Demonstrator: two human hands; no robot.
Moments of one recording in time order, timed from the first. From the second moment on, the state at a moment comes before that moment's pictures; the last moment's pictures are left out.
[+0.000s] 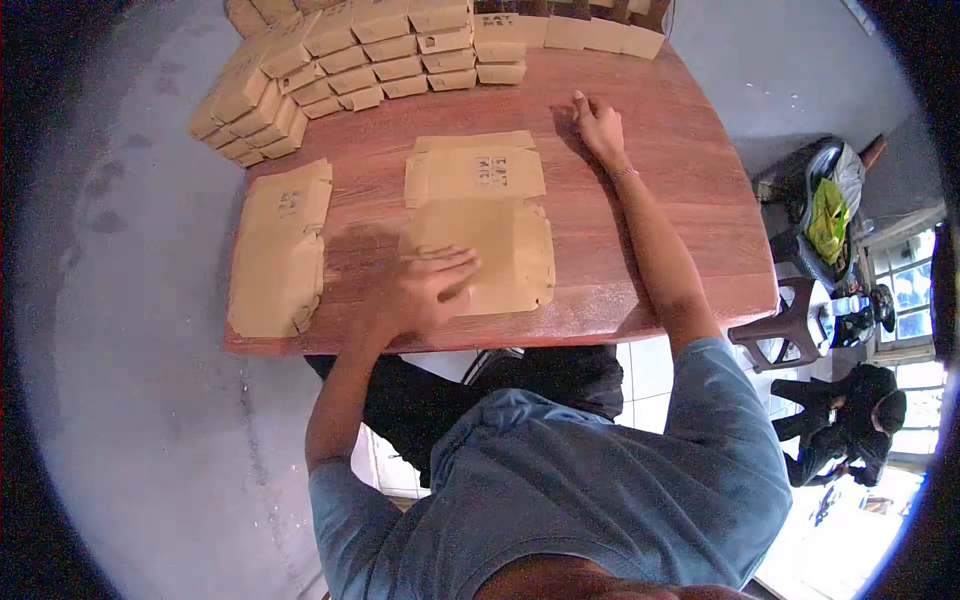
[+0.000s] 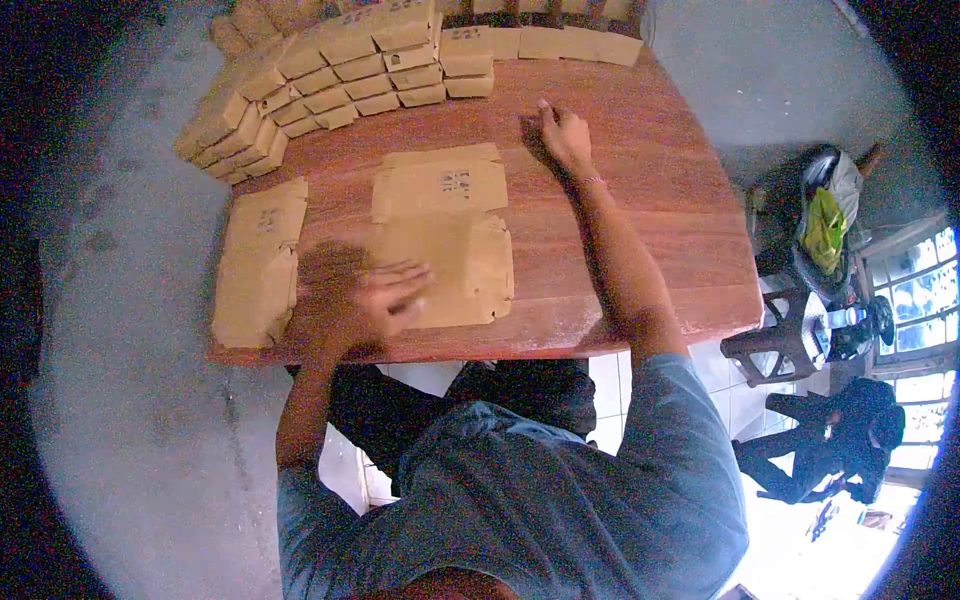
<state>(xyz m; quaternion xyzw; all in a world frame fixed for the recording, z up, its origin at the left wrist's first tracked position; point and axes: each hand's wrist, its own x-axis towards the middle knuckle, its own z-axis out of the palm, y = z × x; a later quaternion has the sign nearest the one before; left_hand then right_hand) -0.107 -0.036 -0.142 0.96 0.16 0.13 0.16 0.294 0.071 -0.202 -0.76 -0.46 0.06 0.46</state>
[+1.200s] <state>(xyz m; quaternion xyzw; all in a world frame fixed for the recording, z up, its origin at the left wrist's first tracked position) -0.071 0.042 0.030 0.81 0.39 0.36 0.24 0.166 -0.016 0.024 -0.30 -0.72 0.41 0.48</state>
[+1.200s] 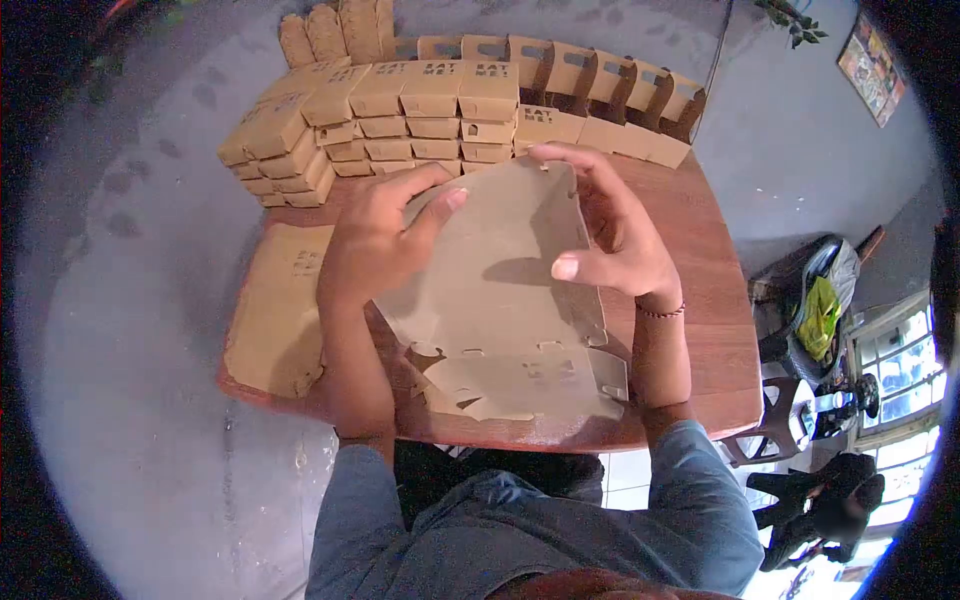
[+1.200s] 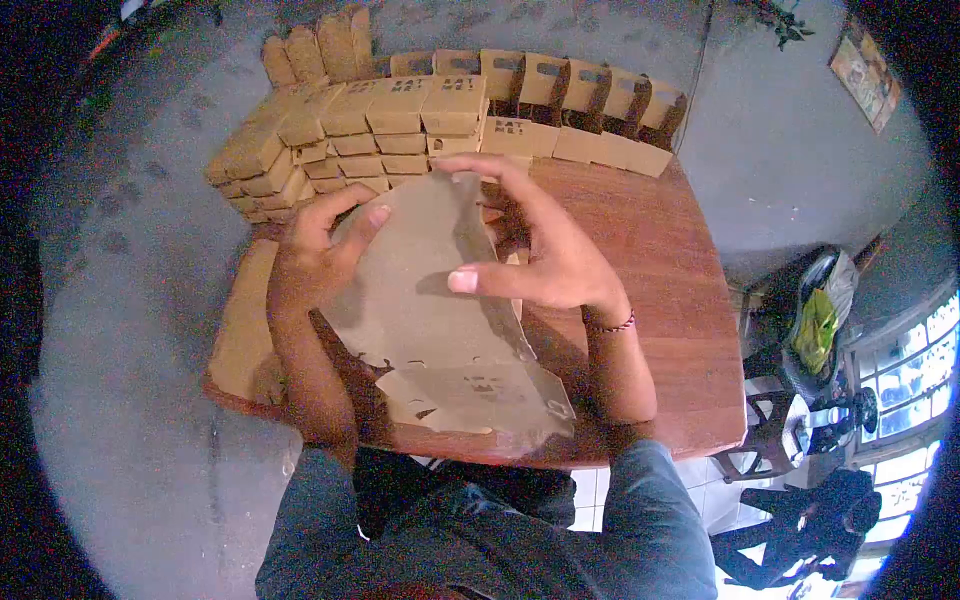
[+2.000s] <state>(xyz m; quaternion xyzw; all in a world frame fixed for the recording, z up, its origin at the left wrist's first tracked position) -0.027 0.006 0.011 0.88 0.24 0.38 0.15 0.133 -0.013 0.014 -0.49 -0.61 -0.07 0.62</state>
